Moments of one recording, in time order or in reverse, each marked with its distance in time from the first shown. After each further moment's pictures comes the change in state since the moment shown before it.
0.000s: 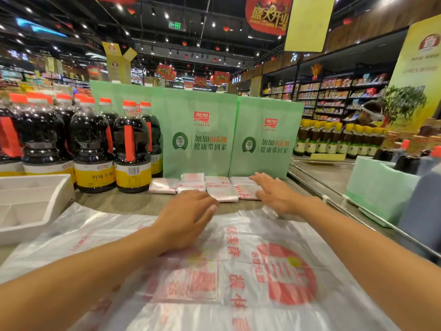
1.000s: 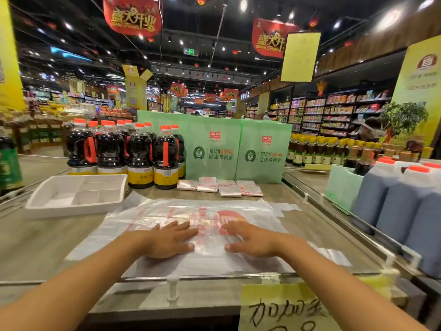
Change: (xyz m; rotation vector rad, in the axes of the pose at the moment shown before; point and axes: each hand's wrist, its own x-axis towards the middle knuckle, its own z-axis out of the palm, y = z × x) left_hand -0.148 0.047 -0.090 0.103 -0.777 -0.313; right_hand -0.201 -0.153 0.009 0.113 -0.302 -0.214
